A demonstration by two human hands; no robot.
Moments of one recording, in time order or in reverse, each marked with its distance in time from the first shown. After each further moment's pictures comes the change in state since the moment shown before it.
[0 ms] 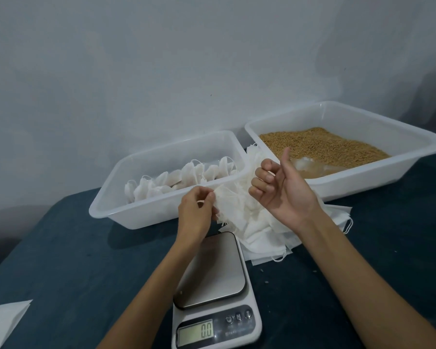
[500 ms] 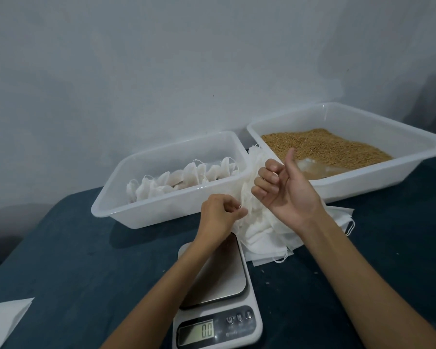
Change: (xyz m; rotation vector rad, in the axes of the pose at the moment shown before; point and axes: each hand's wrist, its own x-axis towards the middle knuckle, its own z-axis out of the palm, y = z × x) left_hand -0.005 0.010 0.028 0.305 -0.217 0.108; right_hand 0.000 -0.002 -0.001 0.033 -0.001 -0.013
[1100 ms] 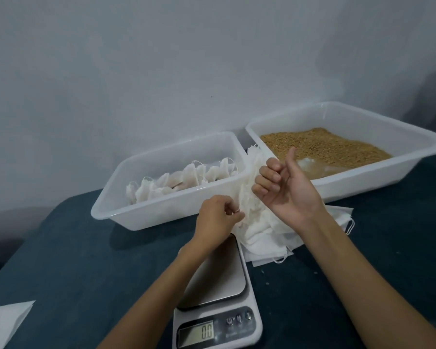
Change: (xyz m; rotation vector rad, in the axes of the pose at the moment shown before) left_hand 0.001 -0.001 -0.004 0.187 -0.035 0.037; right_hand -0.002 -0.003 0.003 0.061 0.017 -0.016
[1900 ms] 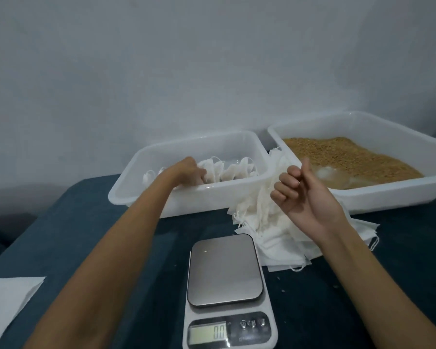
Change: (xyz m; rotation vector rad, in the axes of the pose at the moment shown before) left_hand 0.111 -0.061 -0.108 0.300 -0.245 -0.358; right_hand 0.010 0.011 -0.008 -0.093 0.031 0.029
